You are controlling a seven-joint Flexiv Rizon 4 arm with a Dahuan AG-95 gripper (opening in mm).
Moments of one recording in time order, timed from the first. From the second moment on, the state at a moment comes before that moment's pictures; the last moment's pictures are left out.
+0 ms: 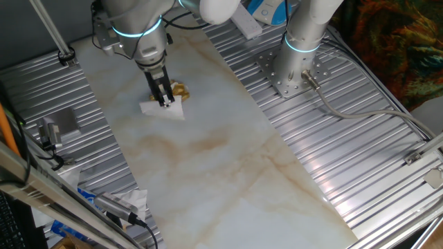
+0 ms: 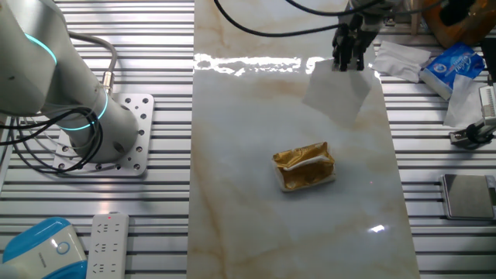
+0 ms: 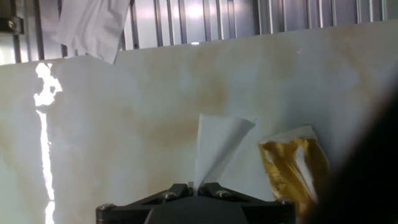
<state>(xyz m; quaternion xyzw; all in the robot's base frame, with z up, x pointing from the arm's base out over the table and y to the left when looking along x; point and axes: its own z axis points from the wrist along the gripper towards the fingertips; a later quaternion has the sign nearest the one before) 0.535 0.062 0.205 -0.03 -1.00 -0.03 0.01</state>
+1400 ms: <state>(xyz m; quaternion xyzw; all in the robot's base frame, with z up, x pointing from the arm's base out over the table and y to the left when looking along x) 0.530 0.058 0.200 -0.03 -1.00 -0.03 0.02</state>
